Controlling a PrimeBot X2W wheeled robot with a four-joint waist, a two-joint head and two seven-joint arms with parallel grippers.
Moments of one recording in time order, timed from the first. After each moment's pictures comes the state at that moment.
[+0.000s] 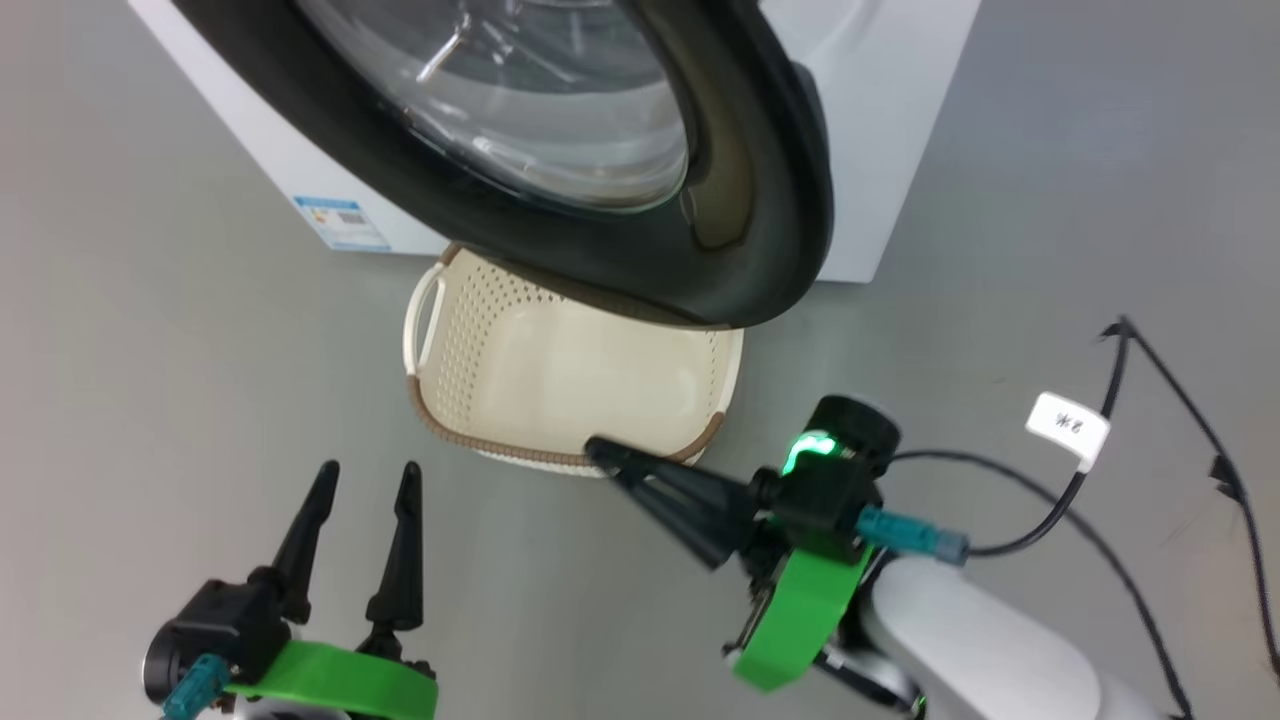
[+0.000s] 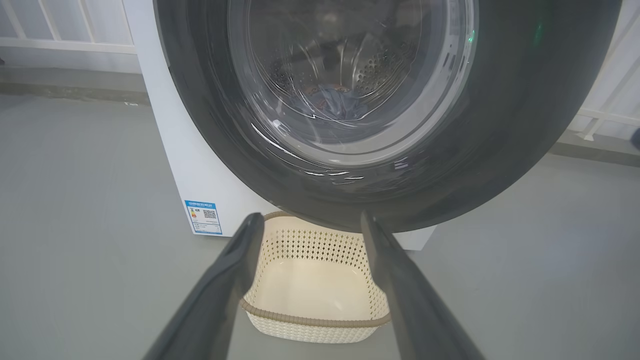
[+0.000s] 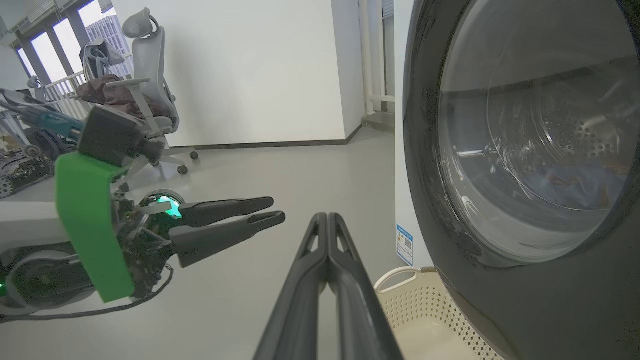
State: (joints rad) left arm -0.08 0.04 -0.12 0.10 -0.27 -0.08 -0.26; right arm -0.58 -0.27 0.87 0.14 0.50 0.13 -0.22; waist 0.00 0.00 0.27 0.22
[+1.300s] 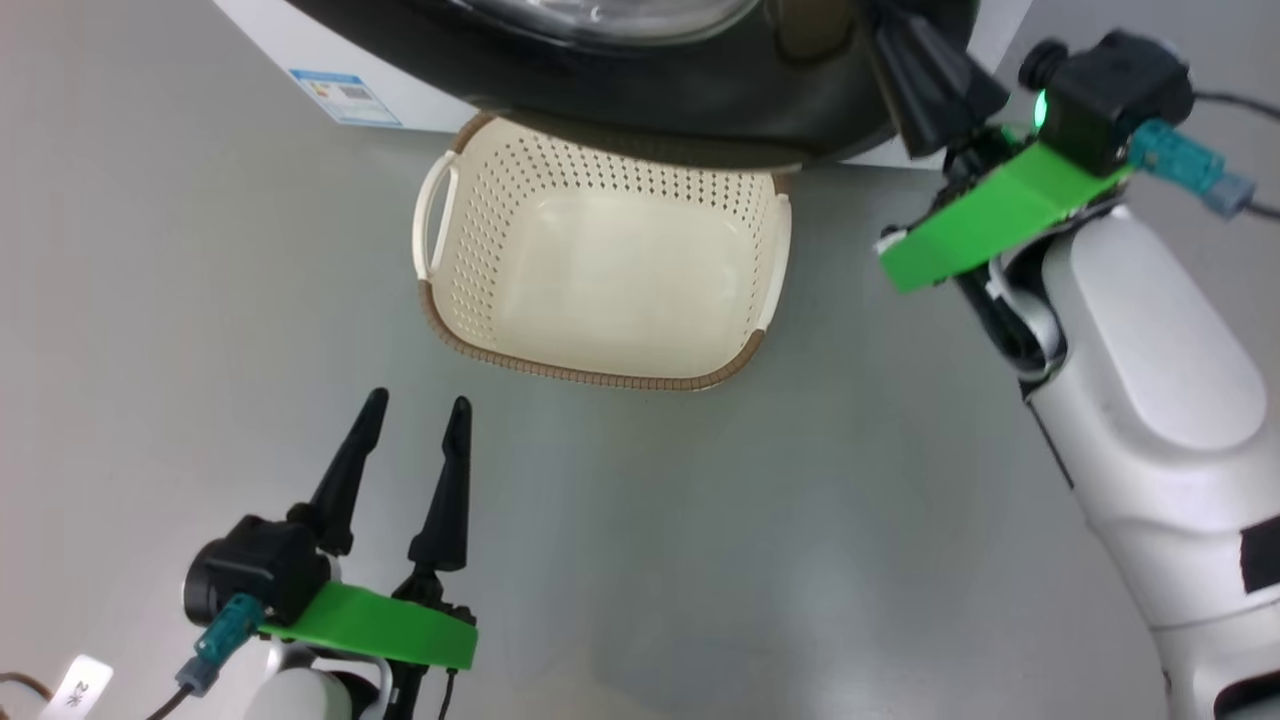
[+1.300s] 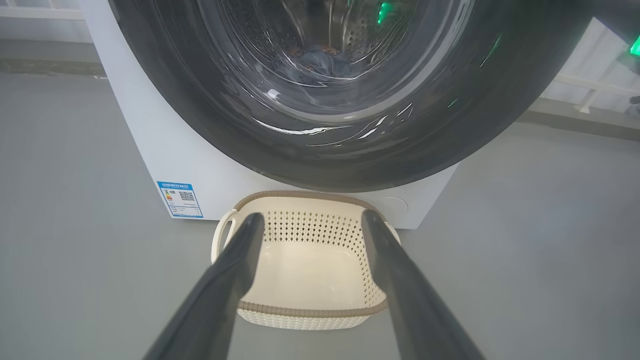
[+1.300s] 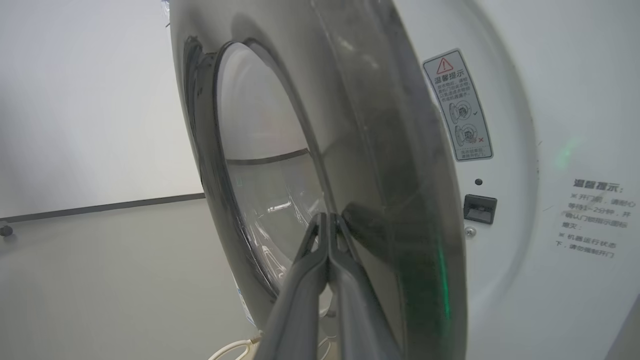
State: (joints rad) left arm -0.19 0.04 -0.19 0.09 -0.29 -0.09 -0.26; right arm -0.90 -0.22 0.37 0.40 0.35 0.13 -0.25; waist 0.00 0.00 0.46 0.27
